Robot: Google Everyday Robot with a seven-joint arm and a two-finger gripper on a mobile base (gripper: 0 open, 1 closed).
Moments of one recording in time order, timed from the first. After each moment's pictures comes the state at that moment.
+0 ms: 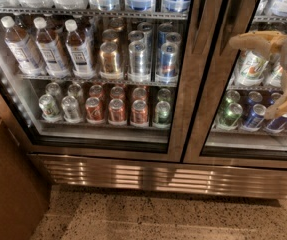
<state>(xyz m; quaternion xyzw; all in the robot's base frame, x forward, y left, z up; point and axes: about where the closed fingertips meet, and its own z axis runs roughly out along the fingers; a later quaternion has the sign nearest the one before) 0.468 -0.197 0.969 -0.65 0.54 0.33 0.42</state>
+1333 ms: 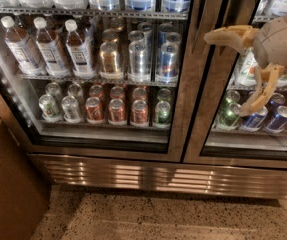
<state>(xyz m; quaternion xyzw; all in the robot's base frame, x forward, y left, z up) 0.471 -0.148 0.974 -0.68 0.52 0.31 0.40</state>
